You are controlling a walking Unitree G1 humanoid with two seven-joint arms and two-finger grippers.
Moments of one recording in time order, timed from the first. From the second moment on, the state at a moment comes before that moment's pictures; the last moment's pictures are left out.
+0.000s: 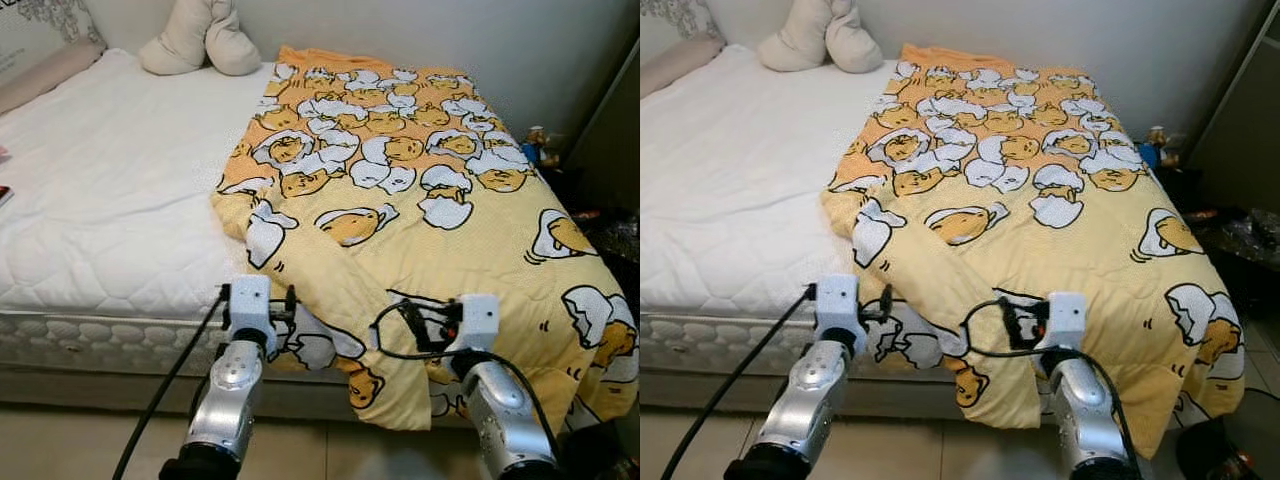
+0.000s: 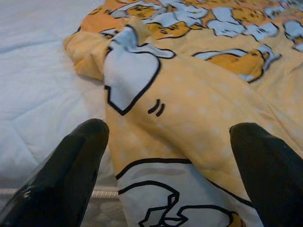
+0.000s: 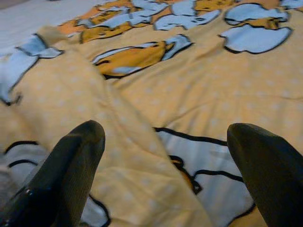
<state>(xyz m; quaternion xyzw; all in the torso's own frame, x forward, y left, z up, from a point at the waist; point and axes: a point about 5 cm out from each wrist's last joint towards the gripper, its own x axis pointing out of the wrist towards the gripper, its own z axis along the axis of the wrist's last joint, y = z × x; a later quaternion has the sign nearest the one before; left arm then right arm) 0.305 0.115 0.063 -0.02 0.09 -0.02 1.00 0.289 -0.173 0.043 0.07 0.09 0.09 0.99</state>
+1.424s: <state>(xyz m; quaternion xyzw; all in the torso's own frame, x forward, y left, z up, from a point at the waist) 0.329 0.143 0.061 0.00 0.10 -0.05 0.99 0.270 -0.186 0.029 0.06 0.10 0.04 0.99</state>
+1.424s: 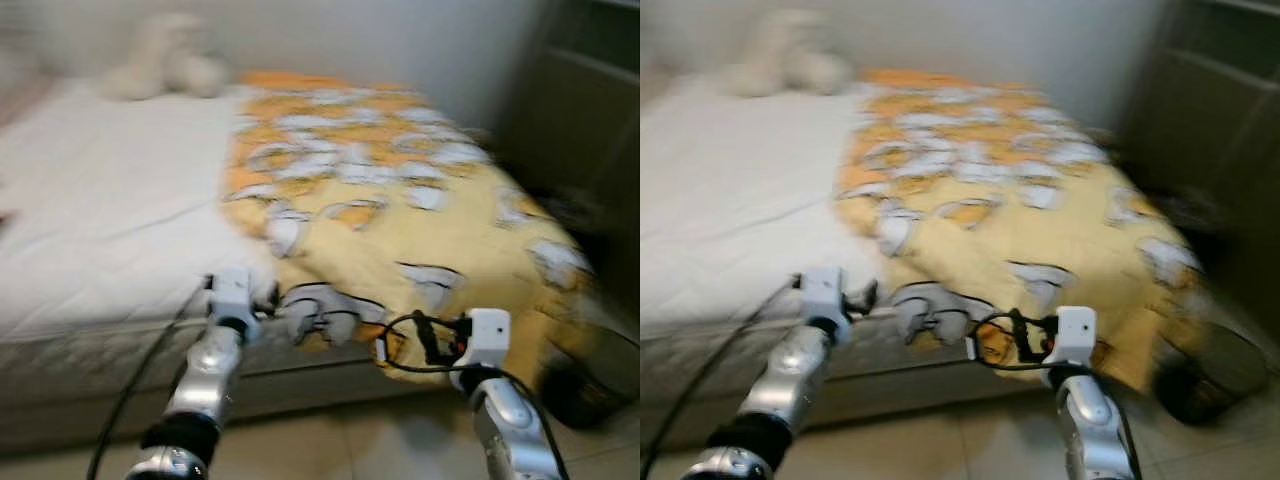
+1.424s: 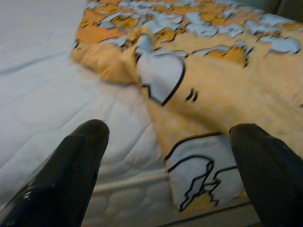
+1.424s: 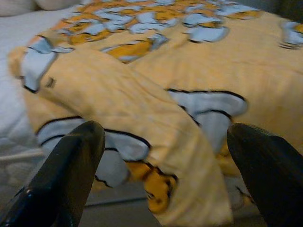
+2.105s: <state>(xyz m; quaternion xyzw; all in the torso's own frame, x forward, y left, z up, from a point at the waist) 0.324 0.116 0.060 0.05 0.07 -0.12 0.99 0.268 -0.184 0.033 0.05 0.09 0.03 0.99</state>
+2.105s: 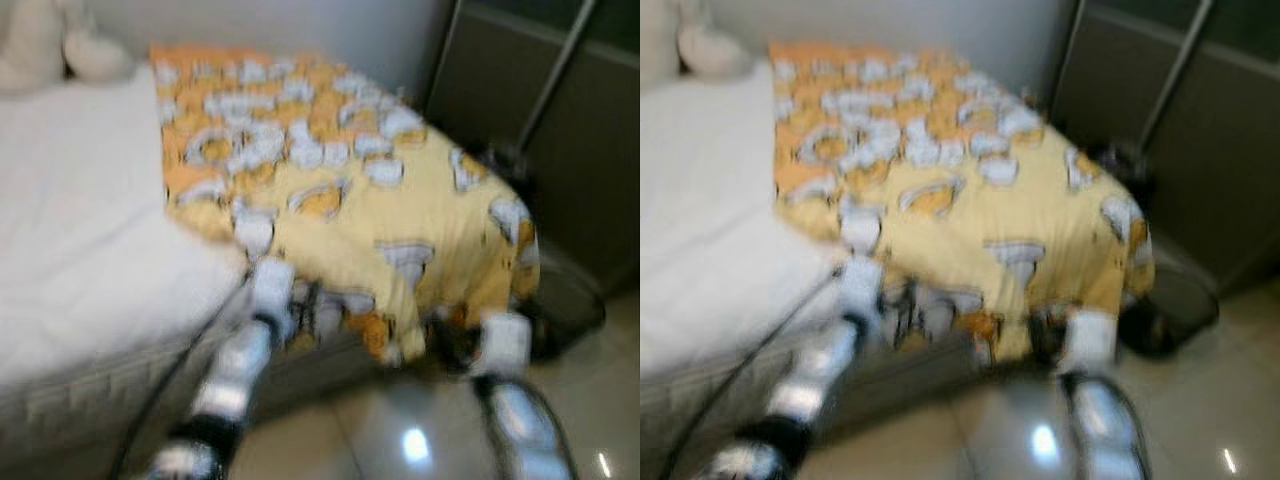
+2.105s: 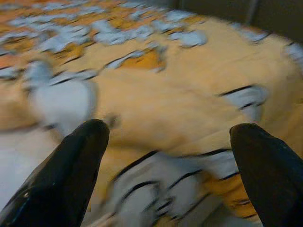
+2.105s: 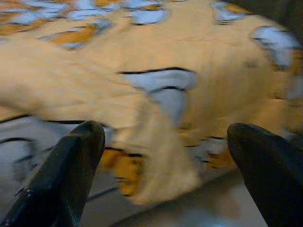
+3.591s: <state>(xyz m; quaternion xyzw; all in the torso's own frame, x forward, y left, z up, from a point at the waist) 0.289 0.113 0.020 0.07 0.08 -0.01 0.99 0.123 -0.245 0.007 -0.05 0.26 0.09 0.96</state>
